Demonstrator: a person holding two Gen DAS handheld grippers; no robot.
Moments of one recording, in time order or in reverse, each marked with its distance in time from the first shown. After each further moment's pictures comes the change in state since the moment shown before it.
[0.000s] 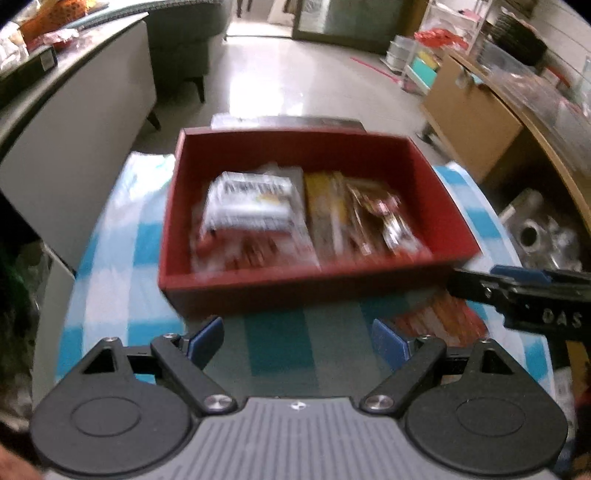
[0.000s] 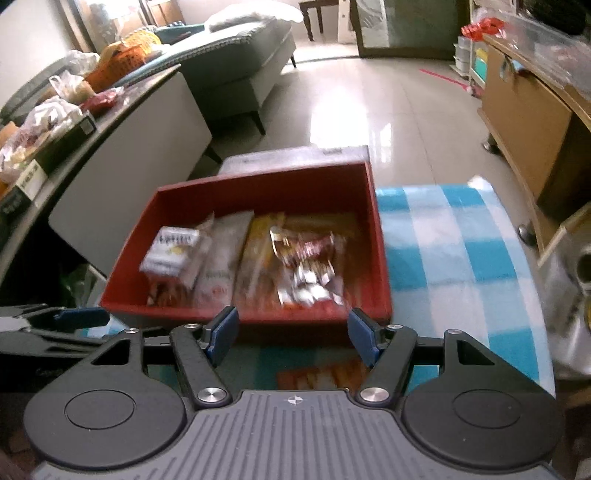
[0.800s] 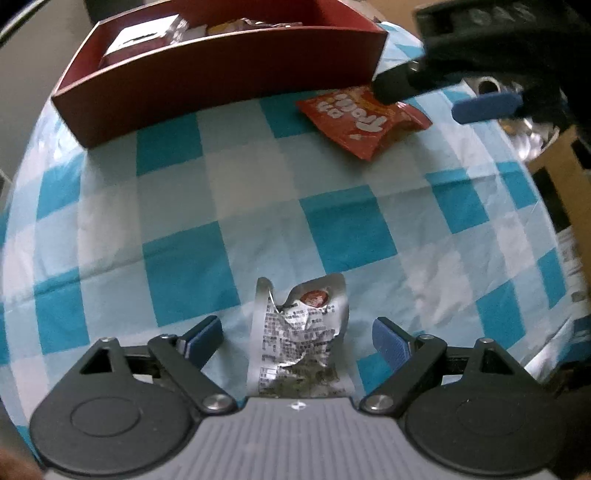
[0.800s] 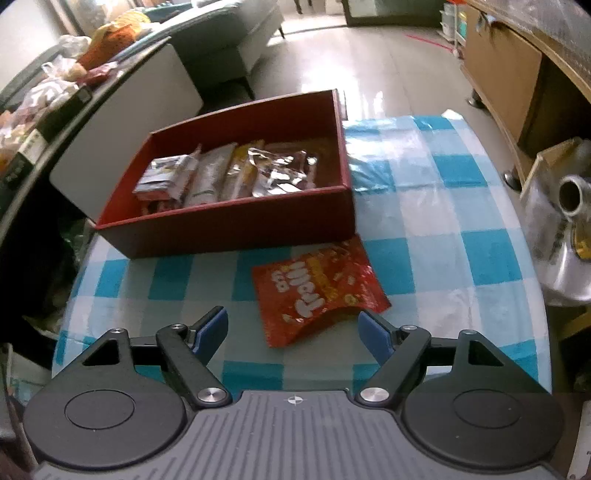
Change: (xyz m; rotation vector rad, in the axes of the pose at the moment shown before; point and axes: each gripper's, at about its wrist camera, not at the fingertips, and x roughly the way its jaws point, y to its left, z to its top) left arm 0.027 -0.070 -0.126 0.165 0.208 0.000; right arm -0.014 -0.027 -0.056 0.039 0.083 -0.003
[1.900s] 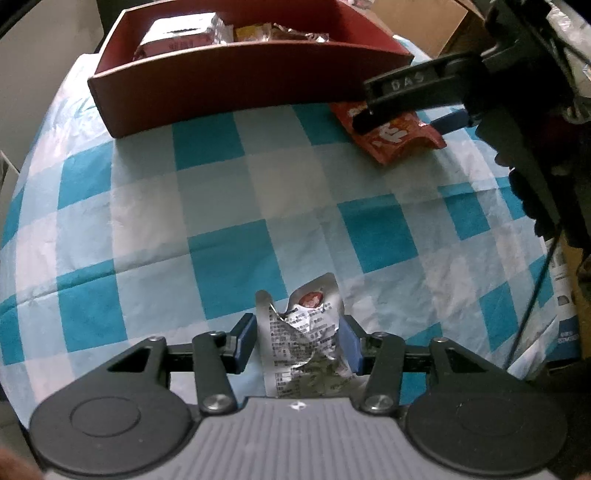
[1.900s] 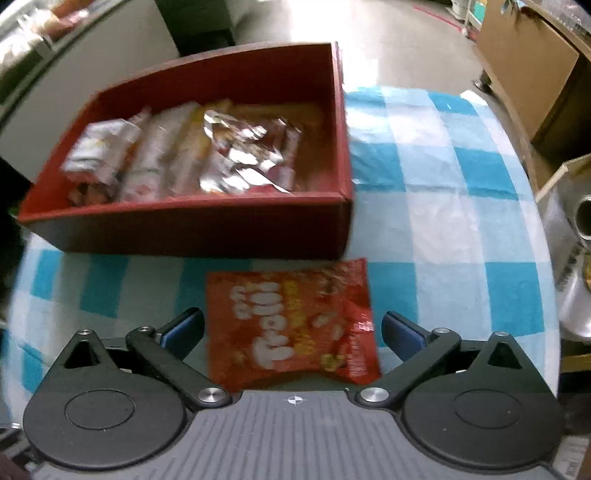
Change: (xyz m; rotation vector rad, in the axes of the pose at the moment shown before) left arm -0.010 0.044 0.000 -0.045 0.007 -0.079; right arm 0.085 -0.004 0.035 -0.071 0.167 -0.119
